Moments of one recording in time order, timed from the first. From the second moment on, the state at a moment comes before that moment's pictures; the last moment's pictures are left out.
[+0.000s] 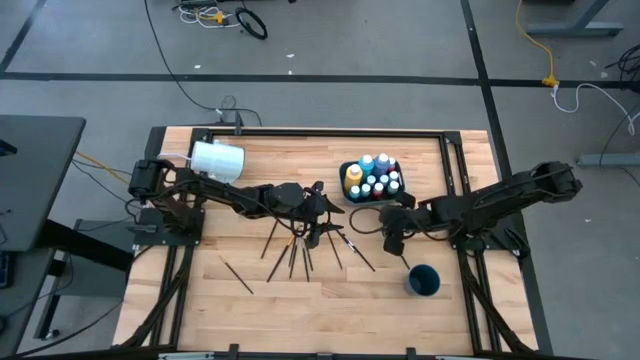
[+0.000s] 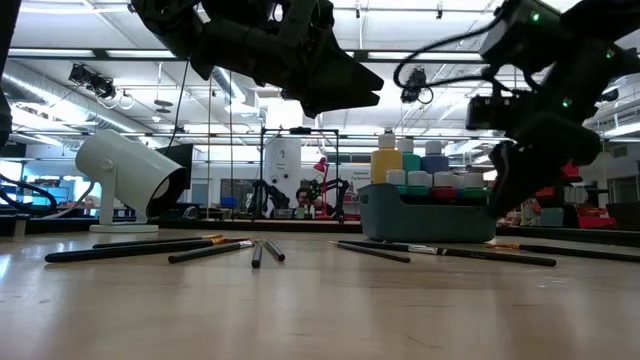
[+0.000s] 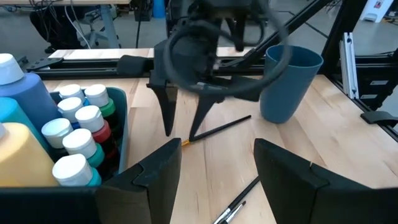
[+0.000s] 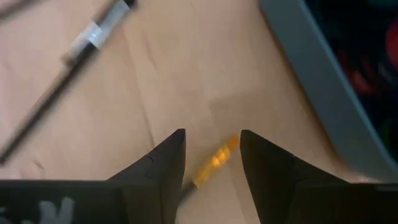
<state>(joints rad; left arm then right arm) -0.01 1.69 0.91 0.50 0.04 0.00 0.13 1.26 0.53 -0.34 0.27 0.35</state>
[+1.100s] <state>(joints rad) -0.01 1.69 0.91 0.51 0.04 0.00 0.00 1.26 0.42 -0.24 0.09 0.48</state>
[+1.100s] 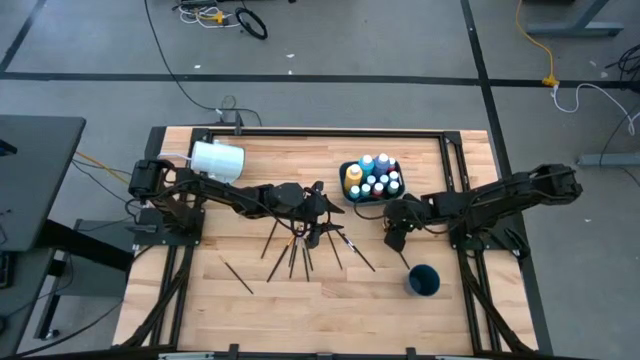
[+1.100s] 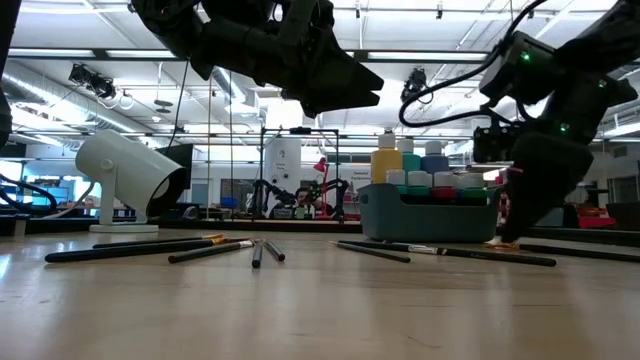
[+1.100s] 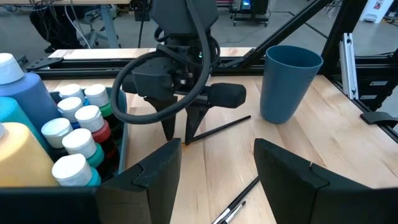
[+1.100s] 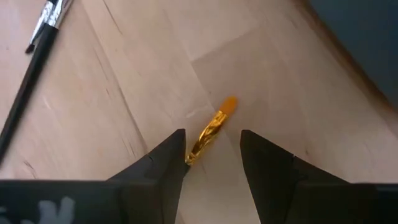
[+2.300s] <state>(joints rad) -0.01 1.69 0.91 0.51 0.04 0.00 0.01 1.26 0.39 -0.13 0.02 0.25</state>
